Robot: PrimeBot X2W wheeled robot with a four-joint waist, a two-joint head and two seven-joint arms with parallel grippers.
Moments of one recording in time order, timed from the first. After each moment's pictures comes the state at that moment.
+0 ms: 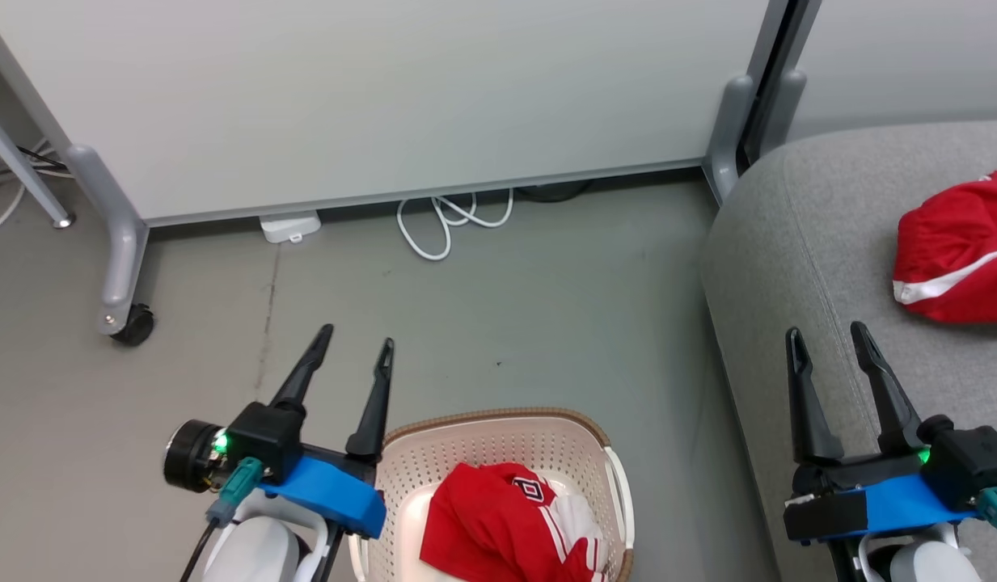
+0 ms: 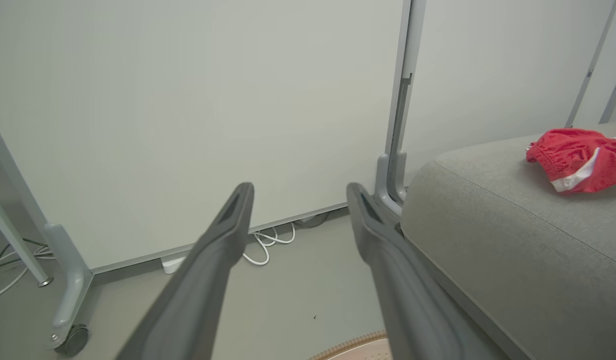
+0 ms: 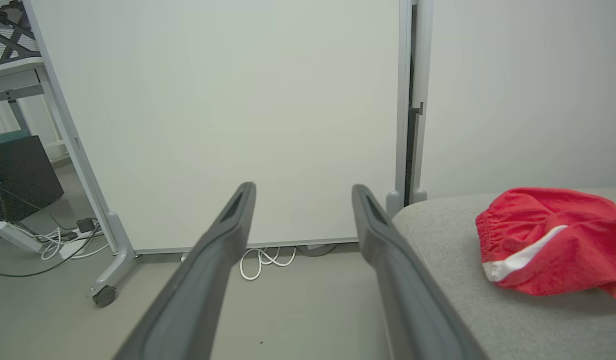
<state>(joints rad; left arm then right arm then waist) -0.22 0.14 -0.27 0.35 -0.19 -0.13 -0.26 -0.07 -0.05 -0.04 0.10 0.15 0.13 -0.26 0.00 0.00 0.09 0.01</state>
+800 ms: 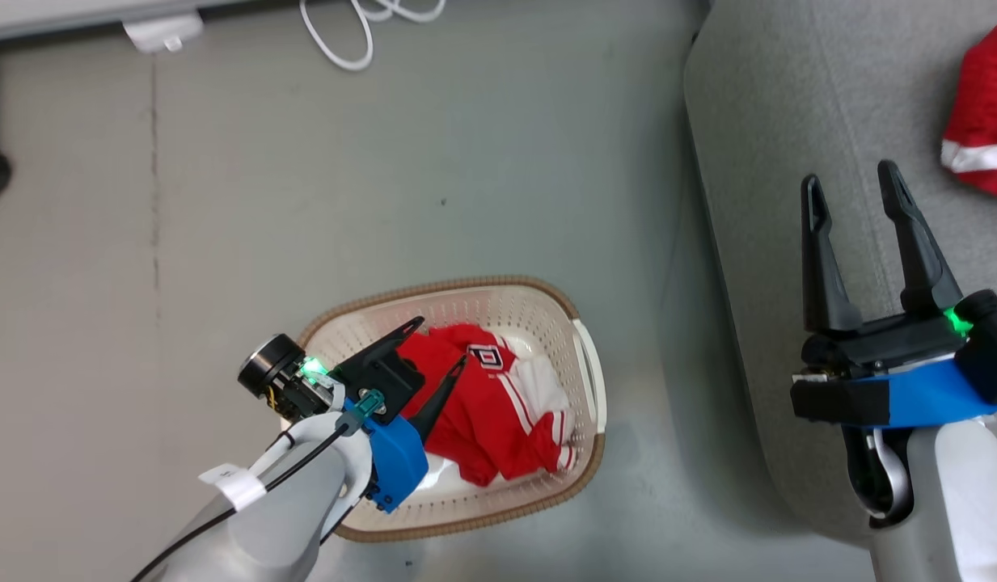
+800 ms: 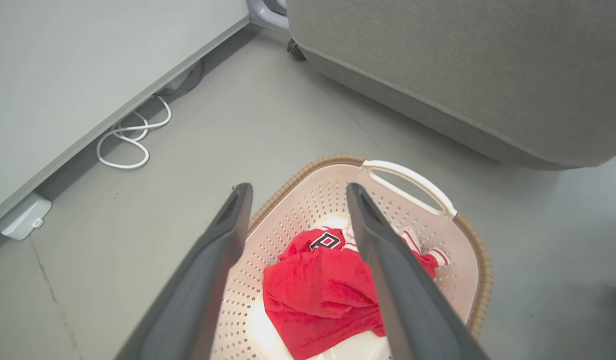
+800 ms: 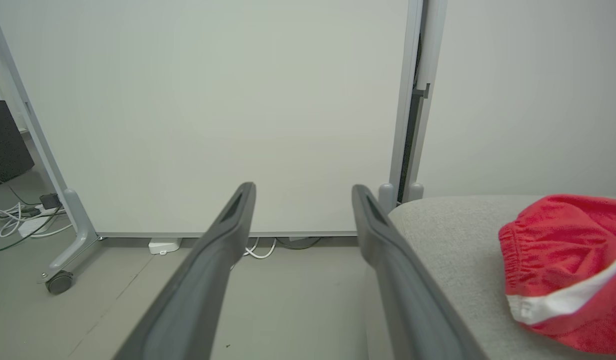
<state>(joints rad) -0.64 0.23 -0.89 0.81 -0.30 -0.13 -0.26 -0.31 -0.10 0.00 0.03 0.14 0.13 -0.26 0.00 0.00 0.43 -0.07</state>
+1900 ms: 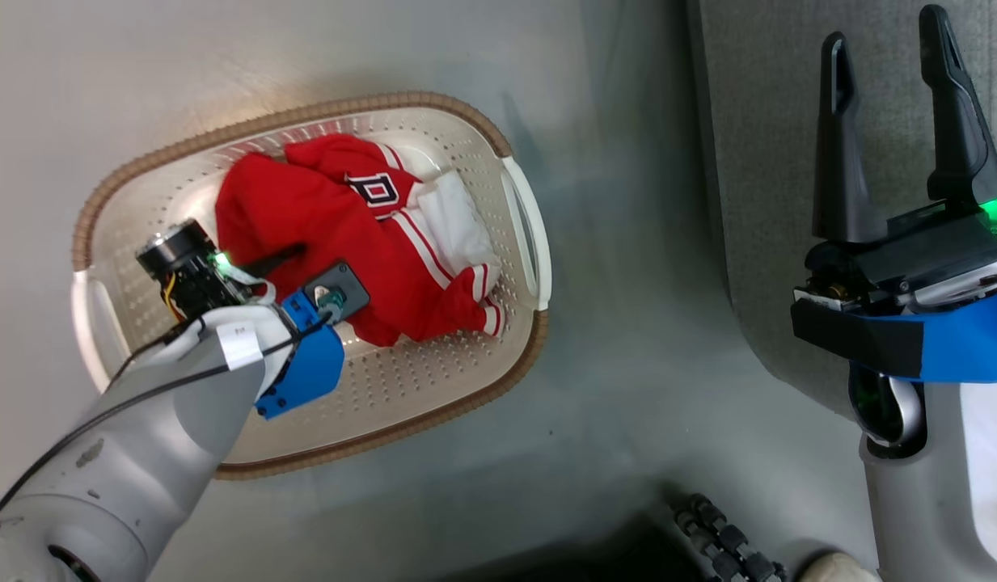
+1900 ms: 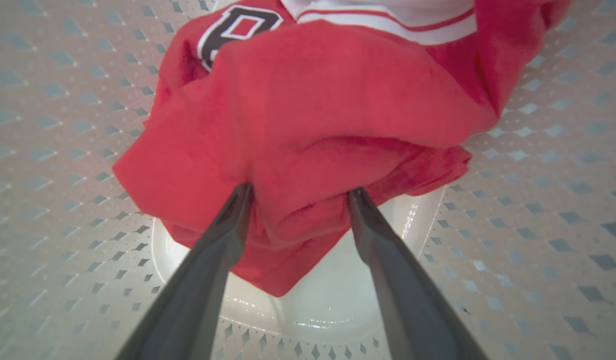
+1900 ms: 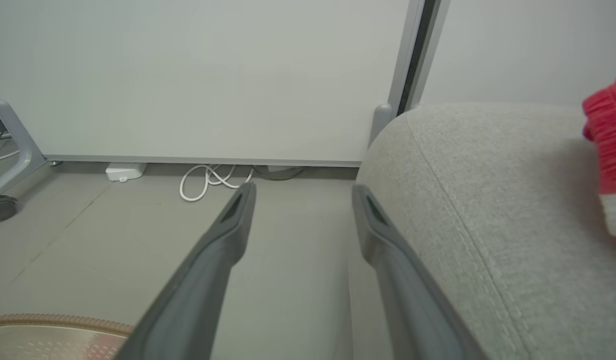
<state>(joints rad) -0.99 0.28 -1.28 1.14 -0.30 -0.13 -0.06 -0.49 -0.08 0.04 -0.10 0.14 0.13 -0.26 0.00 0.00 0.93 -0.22</state>
